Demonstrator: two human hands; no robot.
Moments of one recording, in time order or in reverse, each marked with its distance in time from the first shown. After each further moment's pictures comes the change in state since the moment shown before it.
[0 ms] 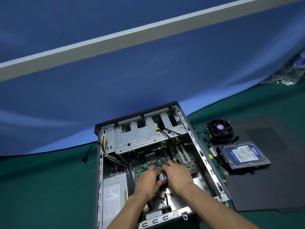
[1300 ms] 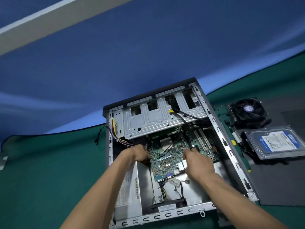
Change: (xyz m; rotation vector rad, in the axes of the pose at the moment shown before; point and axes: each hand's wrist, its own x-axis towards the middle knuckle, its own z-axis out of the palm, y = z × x) left_hand 0.049 -0.050 -0.070 -0.122 -0.440 -0.467; right_hand 0.012 0.012 0.002 0.093 -0.148 0.214
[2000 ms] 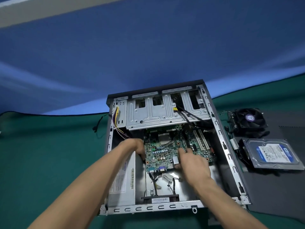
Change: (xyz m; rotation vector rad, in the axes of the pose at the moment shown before) left_hand 0.010 -0.002 0.000 0.332 -0.054 -0.010; right_hand -0.020 -0.012 -0.009 -0.235 0.043 -0.121
